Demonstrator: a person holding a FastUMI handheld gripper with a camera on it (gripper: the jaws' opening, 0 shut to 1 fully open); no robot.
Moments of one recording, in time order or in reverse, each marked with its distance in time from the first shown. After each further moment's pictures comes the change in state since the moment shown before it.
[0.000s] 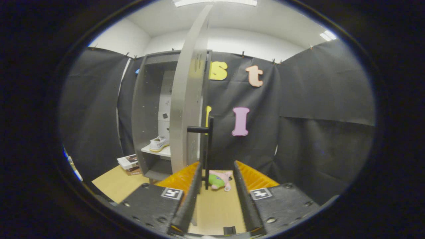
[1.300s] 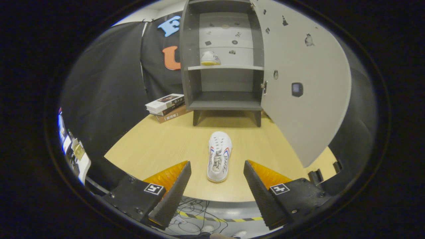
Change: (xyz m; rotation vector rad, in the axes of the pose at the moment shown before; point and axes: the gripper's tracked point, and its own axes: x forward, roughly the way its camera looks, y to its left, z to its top) arm 0.002 0.305 -0.334 0.060 0.494 0.247
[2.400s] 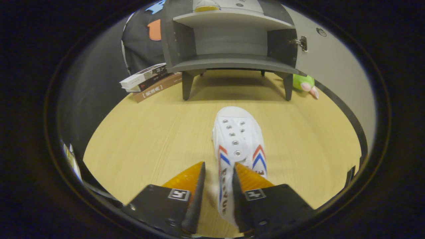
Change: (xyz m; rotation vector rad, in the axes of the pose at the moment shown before) arm 0.187 0.006 -0.031 0.068 0.183 -0.049
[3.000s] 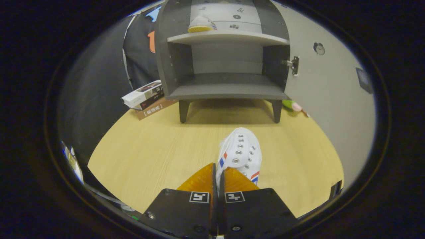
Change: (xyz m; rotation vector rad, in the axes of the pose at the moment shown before) arm -0.060 -0.023 0.086 -0.048 -0.113 0.004
